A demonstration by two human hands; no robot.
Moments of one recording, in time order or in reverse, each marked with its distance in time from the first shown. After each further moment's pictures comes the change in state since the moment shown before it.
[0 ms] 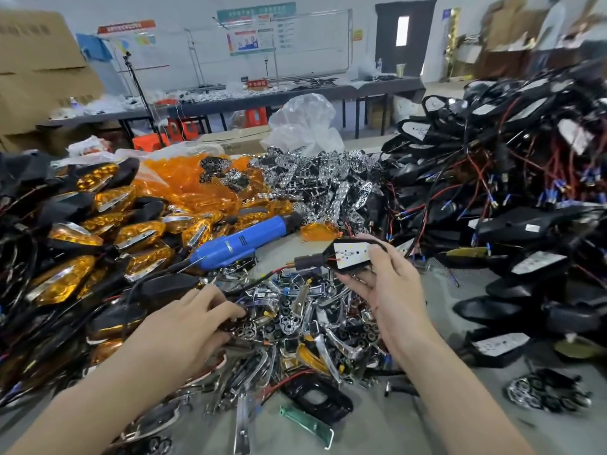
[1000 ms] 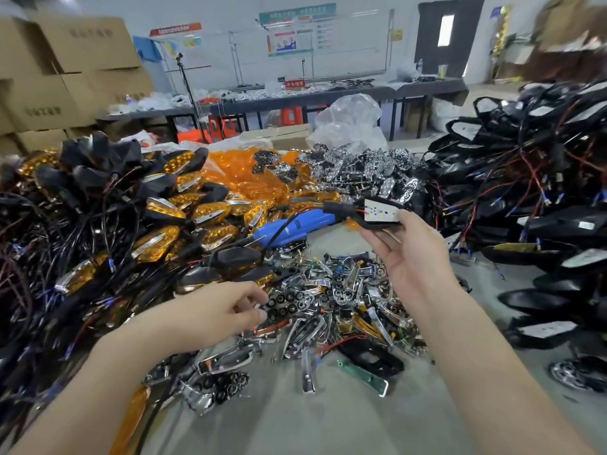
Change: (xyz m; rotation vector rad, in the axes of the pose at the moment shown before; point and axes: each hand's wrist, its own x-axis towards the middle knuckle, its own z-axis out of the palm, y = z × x) left_hand -0.054 -0.016 -0.042 -0.570 -0.306 -0.259; right_hand -0.022 -0.028 0.065 0.350 0.037 0.128
